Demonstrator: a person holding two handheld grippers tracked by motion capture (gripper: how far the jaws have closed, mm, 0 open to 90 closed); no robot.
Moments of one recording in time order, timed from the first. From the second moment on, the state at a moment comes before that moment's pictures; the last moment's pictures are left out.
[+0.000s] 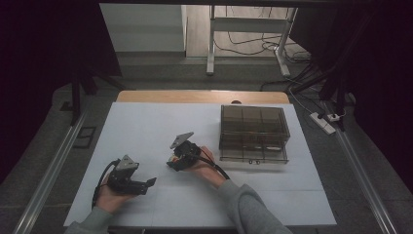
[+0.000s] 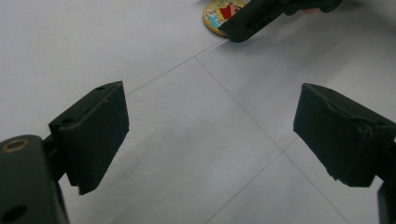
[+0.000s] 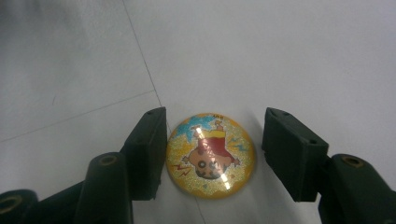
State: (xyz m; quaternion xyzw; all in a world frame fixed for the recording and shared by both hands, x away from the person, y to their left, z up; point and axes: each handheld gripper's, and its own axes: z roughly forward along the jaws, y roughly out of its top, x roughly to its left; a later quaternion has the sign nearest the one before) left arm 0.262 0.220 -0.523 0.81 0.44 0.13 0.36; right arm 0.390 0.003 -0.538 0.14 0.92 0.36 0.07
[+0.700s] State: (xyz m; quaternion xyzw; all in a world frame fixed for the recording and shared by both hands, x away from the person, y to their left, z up) left arm 0.262 0.221 -0.524 0.81 0.44 0.13 0.36; right arm 0.390 -0.003 -0.531 0.15 0.91 0.38 0.07
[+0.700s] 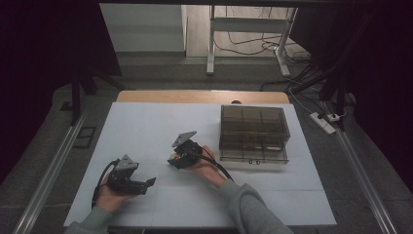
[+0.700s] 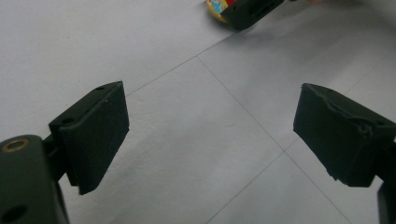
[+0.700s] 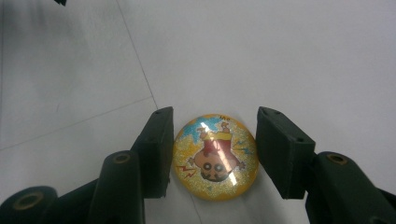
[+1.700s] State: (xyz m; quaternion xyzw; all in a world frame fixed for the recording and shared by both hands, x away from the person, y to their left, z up) left arm 0.262 0.221 -0.524 0.81 0.45 0.13 0.35; right arm 0.378 -0.033 -0.506 0.16 0.89 0.41 0.08
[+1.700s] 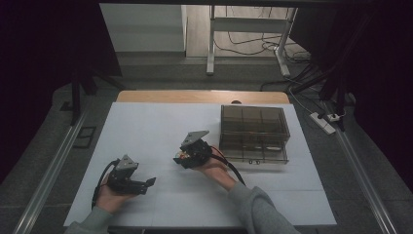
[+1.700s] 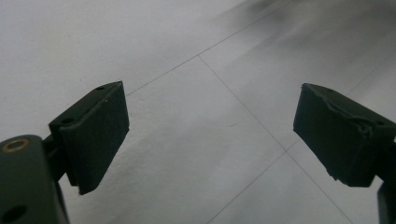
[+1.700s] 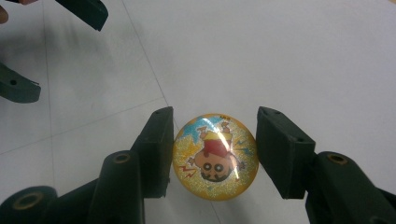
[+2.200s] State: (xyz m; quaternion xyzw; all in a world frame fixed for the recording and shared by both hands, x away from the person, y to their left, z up) left arm 0.262 0.221 -0.524 0.81 0.45 0.14 0.35; right arm 0.374 -0.054 -0.495 0.16 0.89 0.43 0.09
